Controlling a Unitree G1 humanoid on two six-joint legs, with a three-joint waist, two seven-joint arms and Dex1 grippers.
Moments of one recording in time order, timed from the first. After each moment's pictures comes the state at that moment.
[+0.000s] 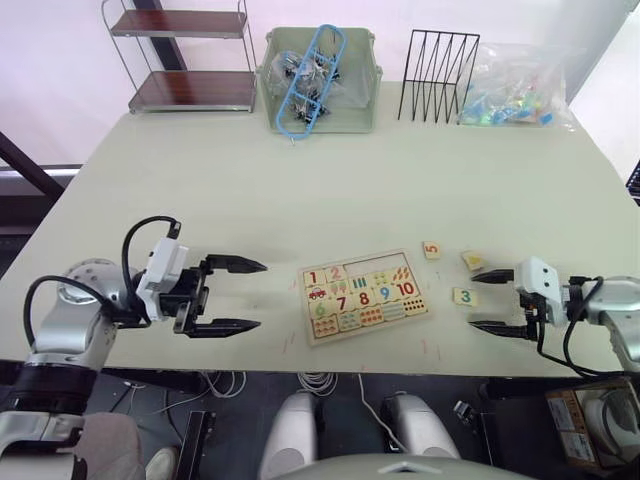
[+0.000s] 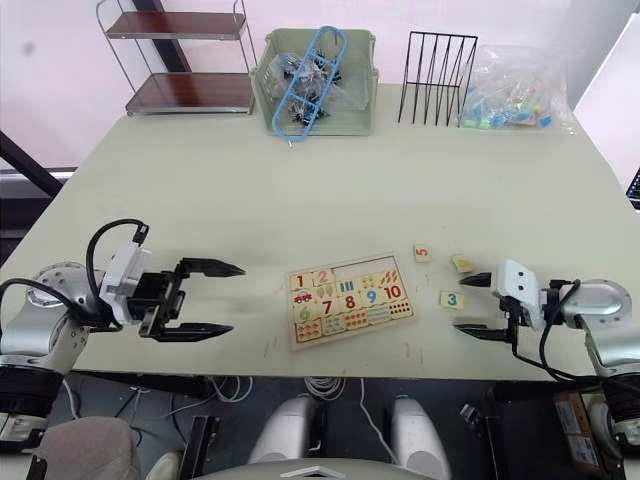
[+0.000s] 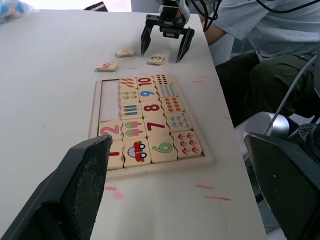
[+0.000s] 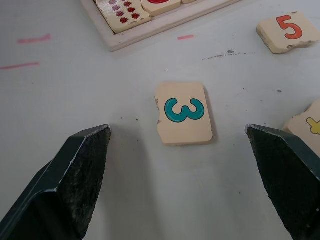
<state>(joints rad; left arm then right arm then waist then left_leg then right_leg) -0.19 0.92 0.04 0.13 -0.67 -0.05 -1.58 -0.20 -0.82 0.01 0.24 0.21 -0.07 1.32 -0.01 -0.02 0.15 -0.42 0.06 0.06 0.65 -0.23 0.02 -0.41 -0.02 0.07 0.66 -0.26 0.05</state>
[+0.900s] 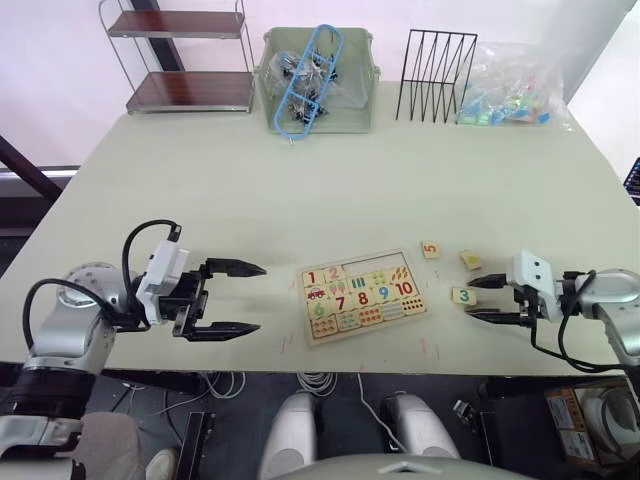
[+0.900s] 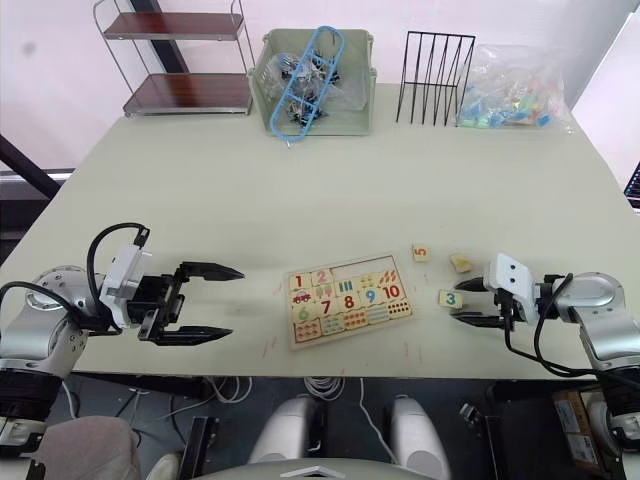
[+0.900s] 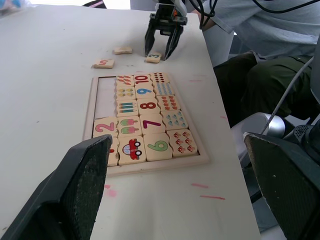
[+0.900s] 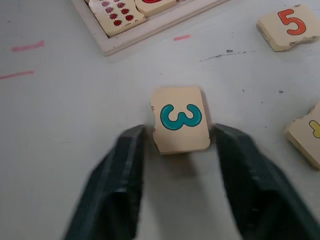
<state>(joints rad) -0.17 0.92 0.05 0.12 -0.67 -0.03 -1.58 -0.23 -0.83 0.03 0.20 0.21 0.04 1.33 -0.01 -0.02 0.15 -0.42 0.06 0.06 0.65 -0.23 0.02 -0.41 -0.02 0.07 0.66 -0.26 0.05</state>
